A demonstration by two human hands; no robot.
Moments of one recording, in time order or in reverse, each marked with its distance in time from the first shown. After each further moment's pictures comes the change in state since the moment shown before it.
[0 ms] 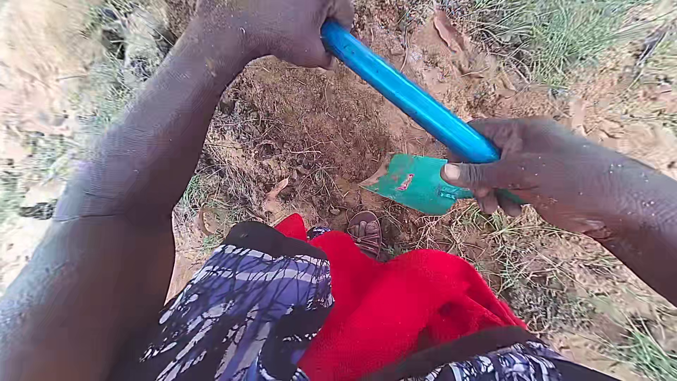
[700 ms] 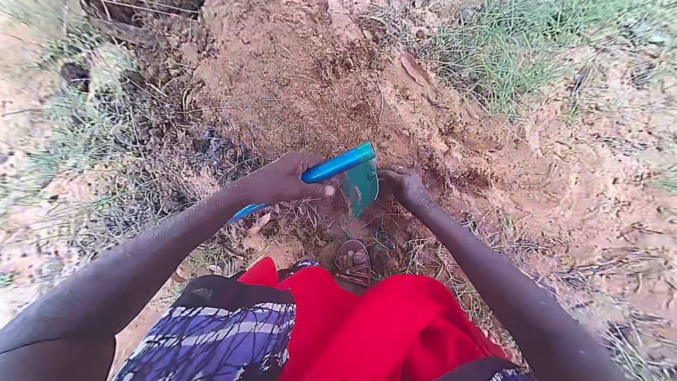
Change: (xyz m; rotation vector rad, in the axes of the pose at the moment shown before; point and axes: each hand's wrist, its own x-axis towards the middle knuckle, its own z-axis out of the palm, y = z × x) left_hand -0.063 0.046 0.095 -0.895 -0.225 -0.494; right_hand 0.190 0.176 0.041 -0.634 0.364 -0.630
